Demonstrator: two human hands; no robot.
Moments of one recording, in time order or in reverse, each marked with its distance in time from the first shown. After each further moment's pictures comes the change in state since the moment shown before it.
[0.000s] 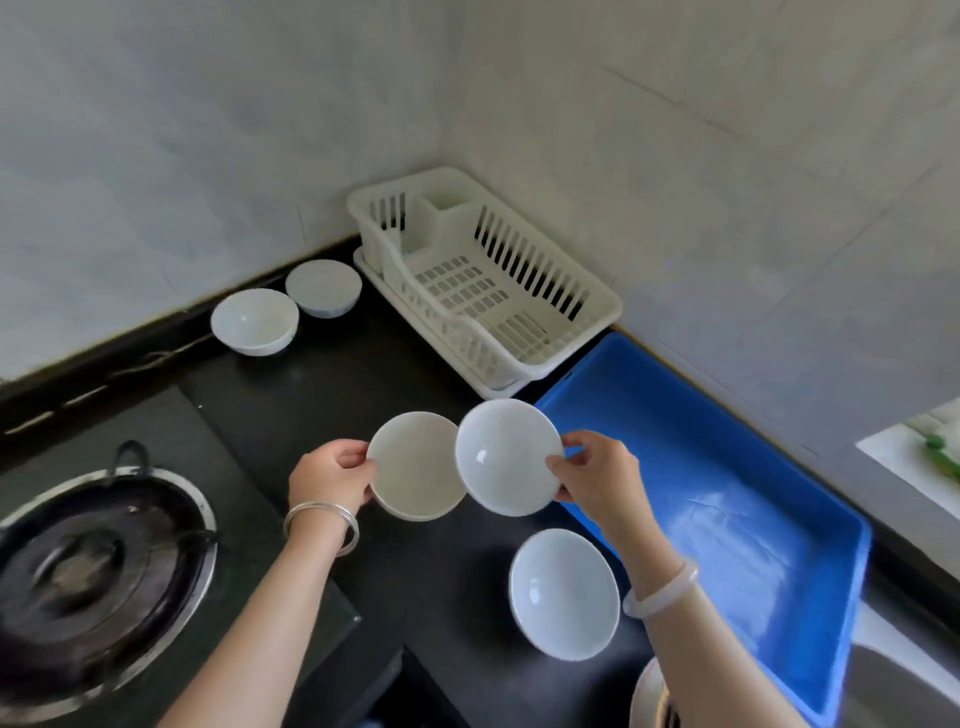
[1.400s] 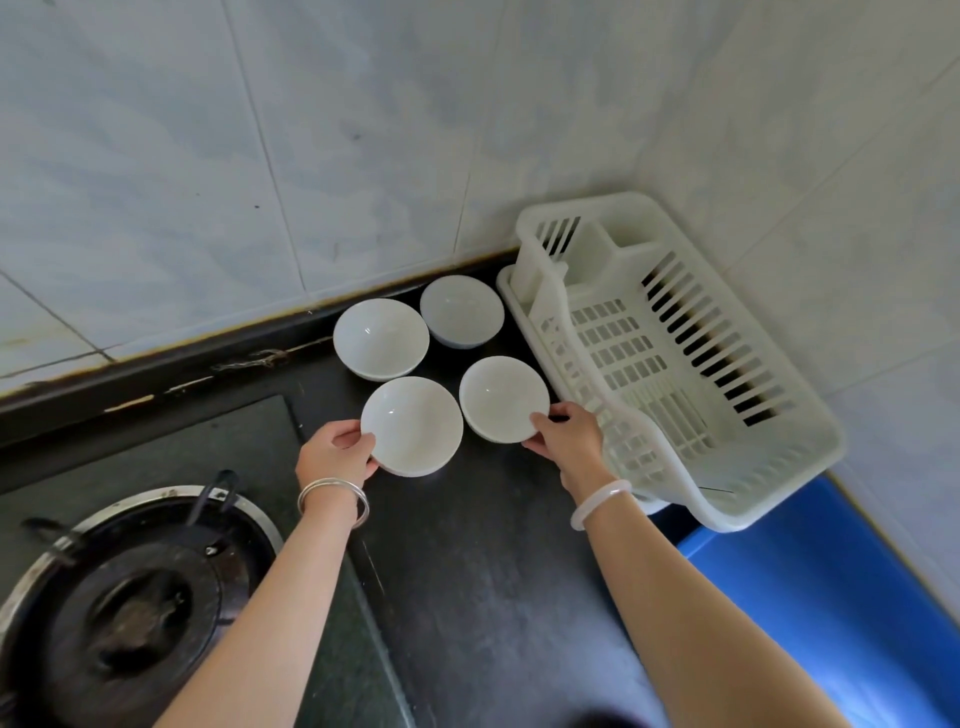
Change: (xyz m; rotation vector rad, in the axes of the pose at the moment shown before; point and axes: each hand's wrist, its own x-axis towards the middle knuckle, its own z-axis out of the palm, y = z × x) left_hand 0.182 -0.020 -0.056 -0.297 0.343 -0.270; right_hand 0.193 -0.080 0.215 0.245 -0.173 0.206
